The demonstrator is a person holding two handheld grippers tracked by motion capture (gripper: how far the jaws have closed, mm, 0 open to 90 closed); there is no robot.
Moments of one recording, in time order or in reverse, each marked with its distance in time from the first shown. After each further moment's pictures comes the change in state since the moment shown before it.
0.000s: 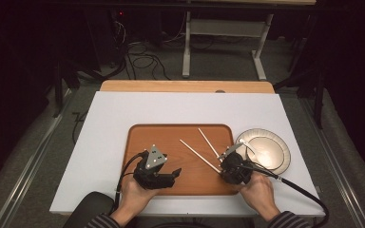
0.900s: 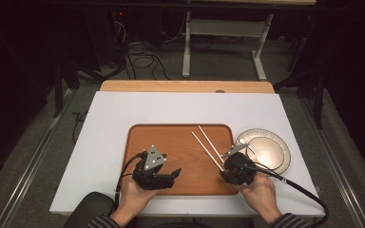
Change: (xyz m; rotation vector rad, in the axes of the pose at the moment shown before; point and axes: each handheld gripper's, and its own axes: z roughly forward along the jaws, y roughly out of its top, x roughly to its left) left arm -0.001 0.000 -0.004 -0.016 0.001 0.001; right arm -0.001 -0.005 -0.011 -0.073 -0.023 0.044
